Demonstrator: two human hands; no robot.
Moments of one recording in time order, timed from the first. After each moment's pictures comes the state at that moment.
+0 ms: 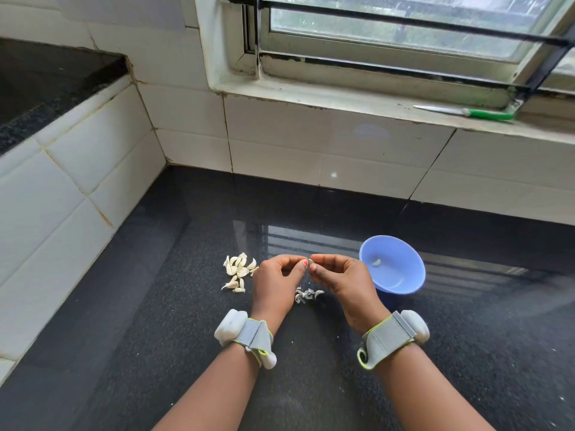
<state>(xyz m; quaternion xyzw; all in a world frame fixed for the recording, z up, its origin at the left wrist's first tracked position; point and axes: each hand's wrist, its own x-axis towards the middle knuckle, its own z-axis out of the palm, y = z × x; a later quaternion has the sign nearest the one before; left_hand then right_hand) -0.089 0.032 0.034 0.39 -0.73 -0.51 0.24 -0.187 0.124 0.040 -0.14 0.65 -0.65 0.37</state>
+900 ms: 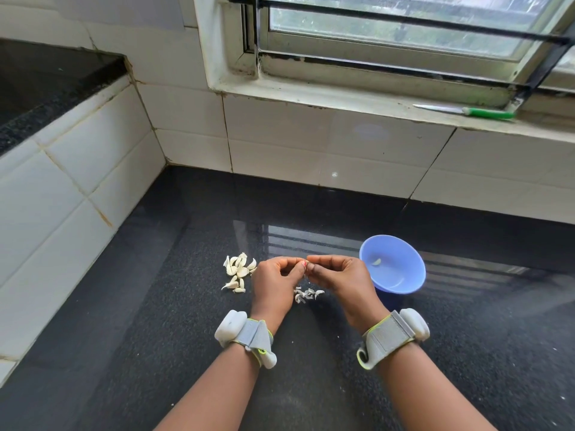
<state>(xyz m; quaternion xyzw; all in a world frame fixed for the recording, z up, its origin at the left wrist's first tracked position) -0.089 0.033 0.033 0.39 -0.70 -0.54 0.25 -0.185 0.123 0.042 -0.16 0.64 -0.66 0.37</state>
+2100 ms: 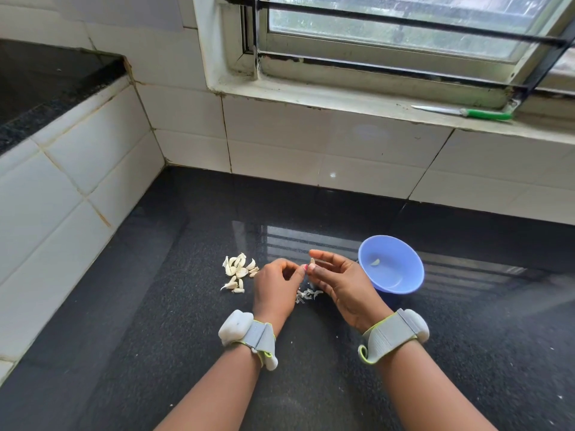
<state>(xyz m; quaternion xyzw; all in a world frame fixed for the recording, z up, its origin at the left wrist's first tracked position) -0.091 0.035 0.030 0.43 -0.76 -0.44 0.20 -0.190 0.123 0.038 -0.10 0.59 -0.68 0.43</state>
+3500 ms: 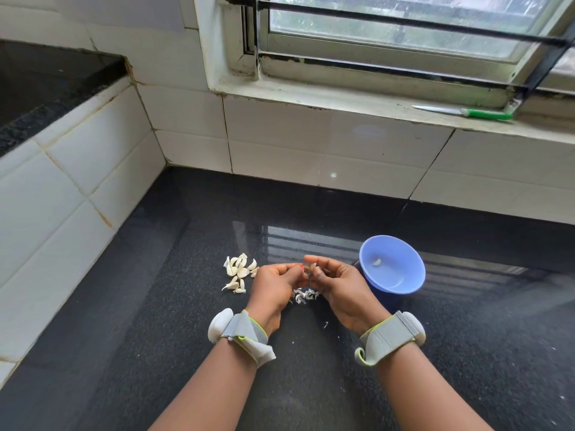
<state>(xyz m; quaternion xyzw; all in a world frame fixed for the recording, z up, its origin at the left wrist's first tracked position) -0.090 0.035 0.044 0.42 -0.51 -0.73 0.17 -0.184 0.121 0.030 -0.12 0.58 -0.67 0.44</state>
